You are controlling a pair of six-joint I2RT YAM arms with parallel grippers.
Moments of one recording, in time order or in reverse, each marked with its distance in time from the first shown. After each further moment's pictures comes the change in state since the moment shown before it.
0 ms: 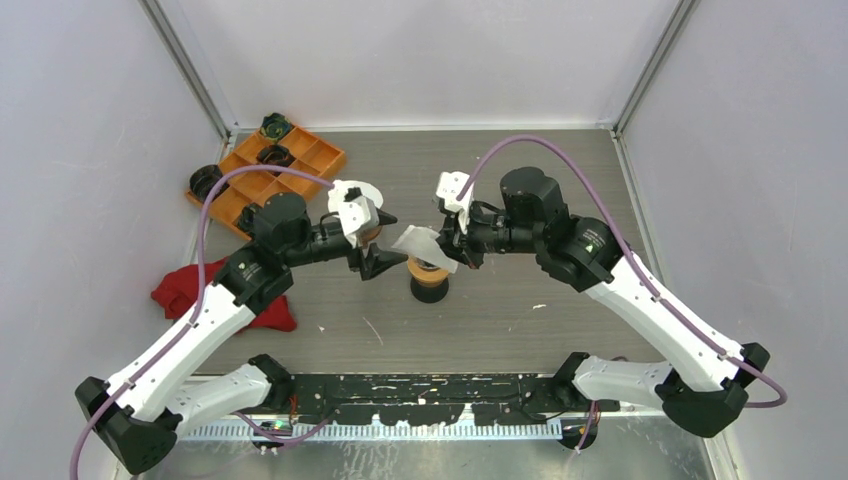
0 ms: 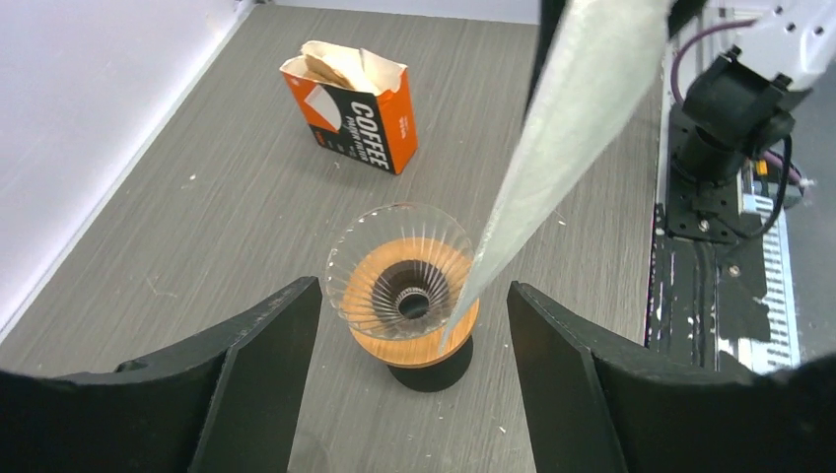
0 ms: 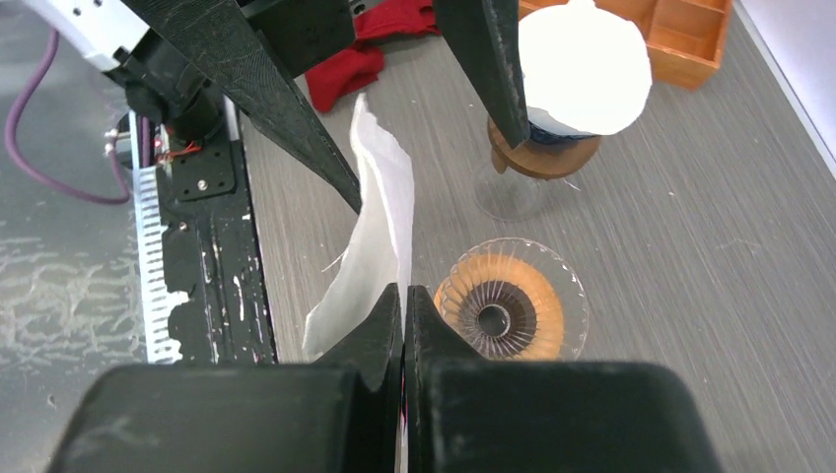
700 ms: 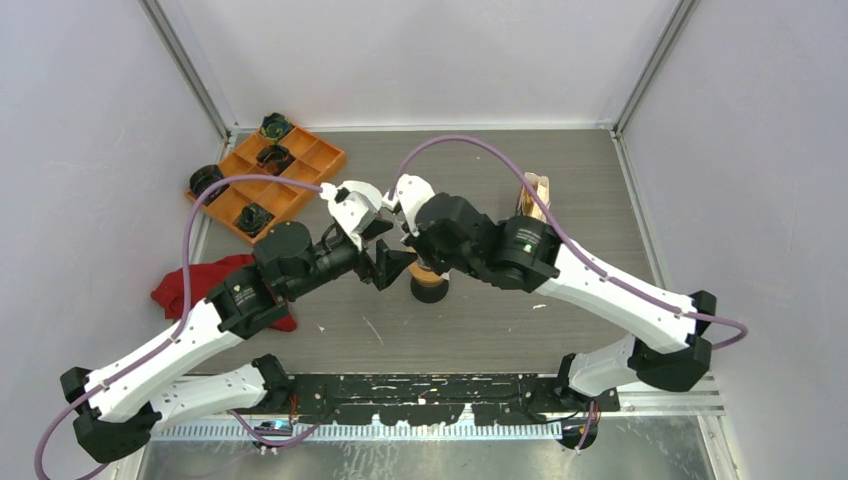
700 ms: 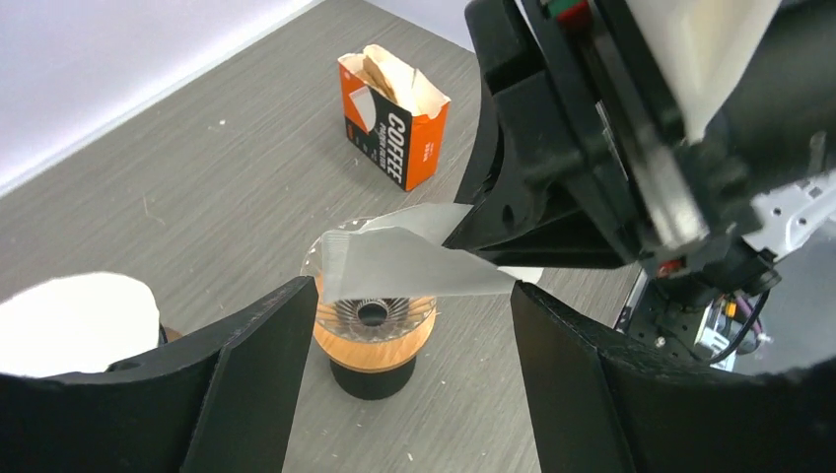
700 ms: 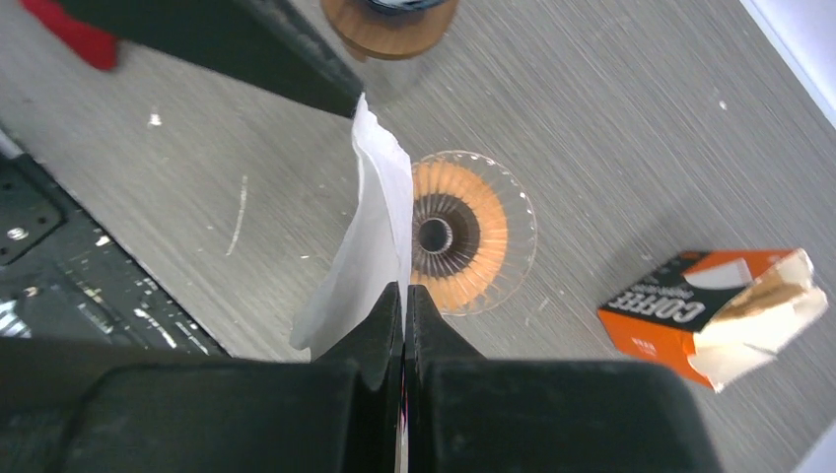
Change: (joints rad) left arm -0.283 -0.072 0.024 -0.006 -0.558 -0.310; right arm 0.339 0.231 0.249 -0.267 0.824 0.317
